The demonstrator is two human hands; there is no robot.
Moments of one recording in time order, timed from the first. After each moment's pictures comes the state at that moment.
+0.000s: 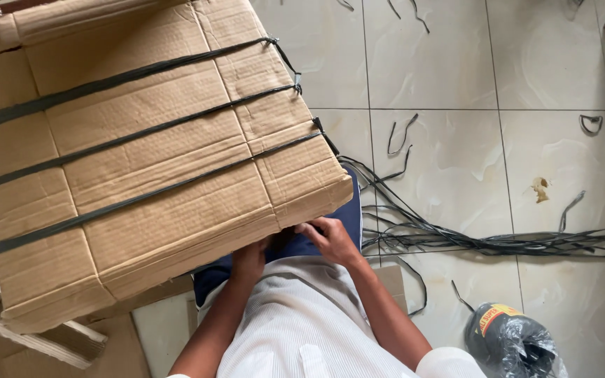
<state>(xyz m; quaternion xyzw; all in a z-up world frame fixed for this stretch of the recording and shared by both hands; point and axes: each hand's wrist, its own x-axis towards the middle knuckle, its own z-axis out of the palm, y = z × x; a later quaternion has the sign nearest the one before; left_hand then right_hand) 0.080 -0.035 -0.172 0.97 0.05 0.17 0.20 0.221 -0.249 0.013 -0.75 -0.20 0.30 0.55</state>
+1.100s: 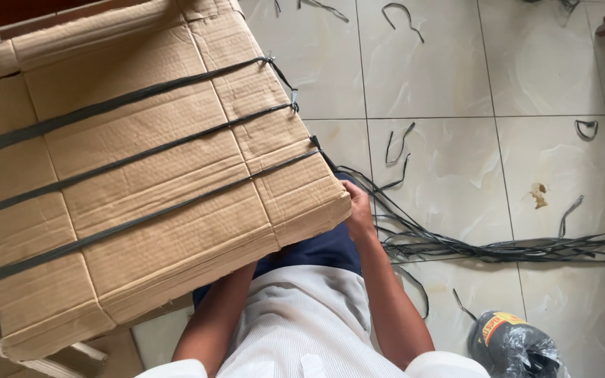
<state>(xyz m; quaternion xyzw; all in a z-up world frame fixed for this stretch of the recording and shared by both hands) 0.168 0.031 -0.239 0.80 0.21 0.15 0.54 0.309 -0.259 -0.028 -0.59 -0.01 0.20 0.78</state>
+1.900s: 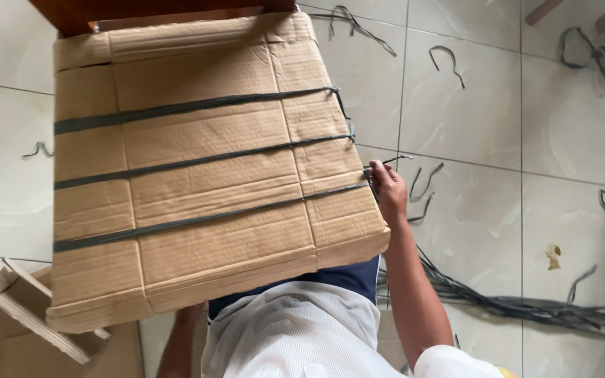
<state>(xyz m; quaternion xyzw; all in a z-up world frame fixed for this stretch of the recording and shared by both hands) -0.083 0.109 -0.291 0.87 0.26 0.21 0.35 0.435 -0.231 -0.047 -0.60 0.01 0.21 0.77</state>
